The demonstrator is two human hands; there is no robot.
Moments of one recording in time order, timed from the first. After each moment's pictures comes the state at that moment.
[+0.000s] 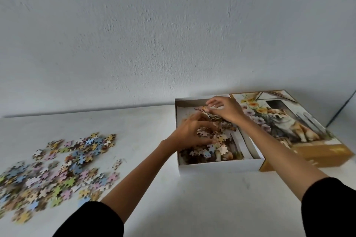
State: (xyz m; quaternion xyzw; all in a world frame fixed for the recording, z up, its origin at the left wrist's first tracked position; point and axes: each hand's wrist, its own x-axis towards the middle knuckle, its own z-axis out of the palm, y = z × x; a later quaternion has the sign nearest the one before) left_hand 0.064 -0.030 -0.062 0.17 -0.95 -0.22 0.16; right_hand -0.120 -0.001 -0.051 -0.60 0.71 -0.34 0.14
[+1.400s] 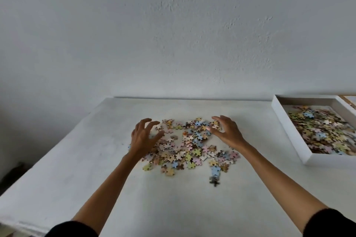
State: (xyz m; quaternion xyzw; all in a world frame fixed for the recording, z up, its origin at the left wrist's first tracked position) left_hand 0.501 -0.104 -0.090 0.55 -0.79 -0.10 0.25; right_hand 0.211 -0.056 -0.101 -0.63 0.69 -0.30 0.21
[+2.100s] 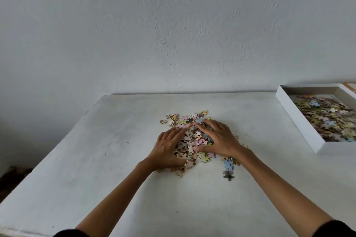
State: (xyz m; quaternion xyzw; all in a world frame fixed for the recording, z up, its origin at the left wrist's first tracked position) left_hand 0.489 -0.086 -0.114 0.37 -0.91 -0.13 0.09; right_hand 0.267 -0.046 -0.114 -0.76 0.63 -0.11 0.10
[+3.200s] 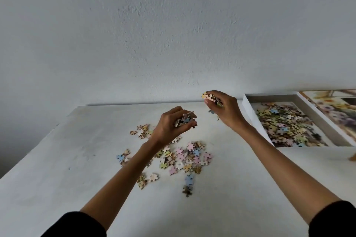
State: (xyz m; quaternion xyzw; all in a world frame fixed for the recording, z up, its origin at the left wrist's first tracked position) left_hand 0.359 -0.071 -0.028 0.21 -0.87 -0.20 0.38; right_hand 0.161 -0.030 -0.015 -0.63 0.58 -0.51 0.08
